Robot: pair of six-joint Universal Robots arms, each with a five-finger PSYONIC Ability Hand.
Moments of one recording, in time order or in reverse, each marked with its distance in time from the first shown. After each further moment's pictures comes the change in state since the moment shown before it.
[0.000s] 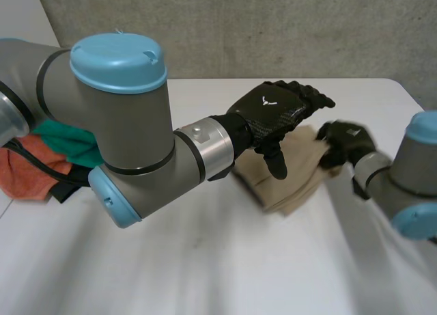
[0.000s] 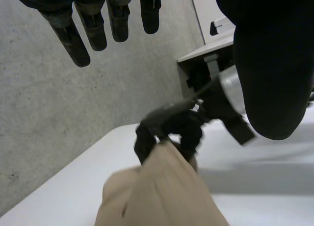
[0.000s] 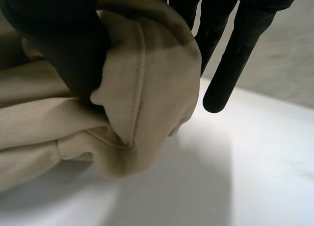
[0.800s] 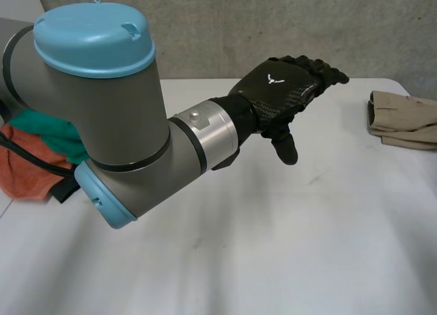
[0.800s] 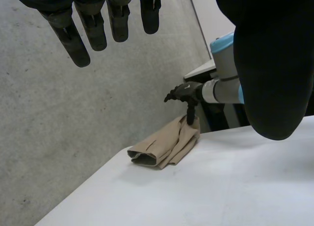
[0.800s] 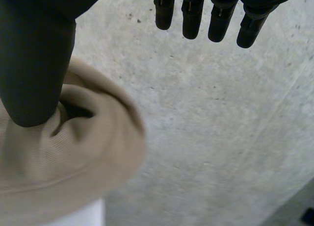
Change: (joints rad) left arm -0.025 0.068 0.010 0.007 -0.034 -0.029; right arm -0.455 0.613 -1.106 0.208 0.141 -0.229; left_hand 0.000 0.000 0.000 0.000 0.000; right_hand -0.739 -0.887 -0.881 -0.985 -0.816
